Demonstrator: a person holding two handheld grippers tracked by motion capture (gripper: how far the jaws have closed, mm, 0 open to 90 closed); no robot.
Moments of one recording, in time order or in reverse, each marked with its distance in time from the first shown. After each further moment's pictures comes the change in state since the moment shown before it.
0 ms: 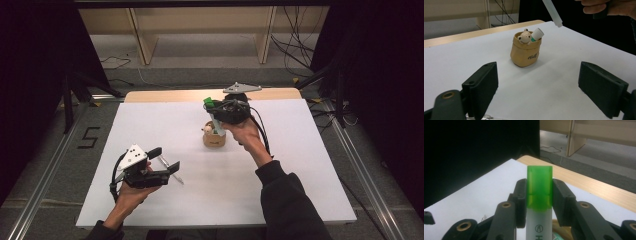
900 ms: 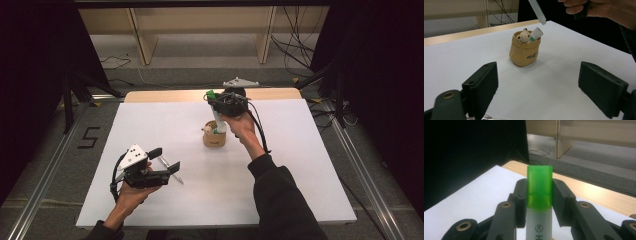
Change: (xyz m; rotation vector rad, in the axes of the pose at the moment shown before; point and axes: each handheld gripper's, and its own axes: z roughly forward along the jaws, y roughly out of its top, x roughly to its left) left arm 0.000 0.000 0.001 0.002 -0.007 -0.012; right arm -0.020 0.002 0.027 -0.030 -0.088 0.043
